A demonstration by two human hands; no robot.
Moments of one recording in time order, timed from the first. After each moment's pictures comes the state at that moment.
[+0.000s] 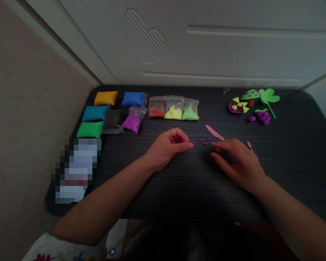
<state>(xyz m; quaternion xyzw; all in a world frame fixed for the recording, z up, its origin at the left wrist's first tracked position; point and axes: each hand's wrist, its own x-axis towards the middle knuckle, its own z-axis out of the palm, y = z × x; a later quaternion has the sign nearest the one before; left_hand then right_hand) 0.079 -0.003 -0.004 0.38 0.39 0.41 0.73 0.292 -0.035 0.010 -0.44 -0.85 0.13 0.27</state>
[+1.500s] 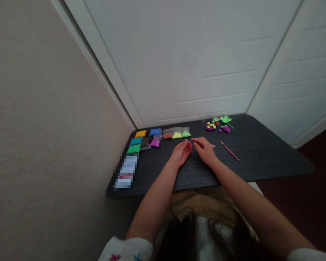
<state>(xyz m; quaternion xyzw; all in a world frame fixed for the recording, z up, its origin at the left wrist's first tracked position) 0.108 -0.017 -0.027 0.29 0.29 0.51 0.76 0.242 -0.032 -0.032 -0.46 -0.70 0.19 0.52</state>
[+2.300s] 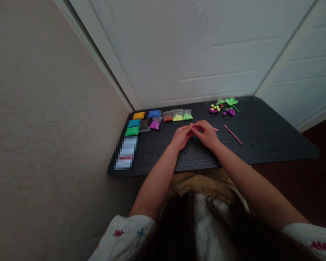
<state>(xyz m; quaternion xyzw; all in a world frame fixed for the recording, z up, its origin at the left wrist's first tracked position) 0.111 -0.022 -0.026 0.37 0.28 0.50 0.73 0.241 -0.039 -0.021 -0.45 -0.73 0.14 0.50</state>
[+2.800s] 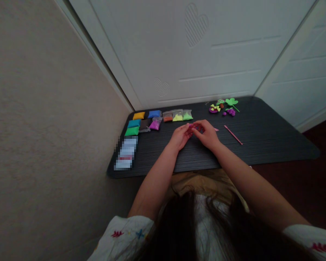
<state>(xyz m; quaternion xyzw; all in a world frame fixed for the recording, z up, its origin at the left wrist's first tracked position) 0.106 -0.020 -0.025 0.31 0.28 0.50 0.75 0.241 -0.041 -0.020 -0.46 -0.72 0.13 0.51</state>
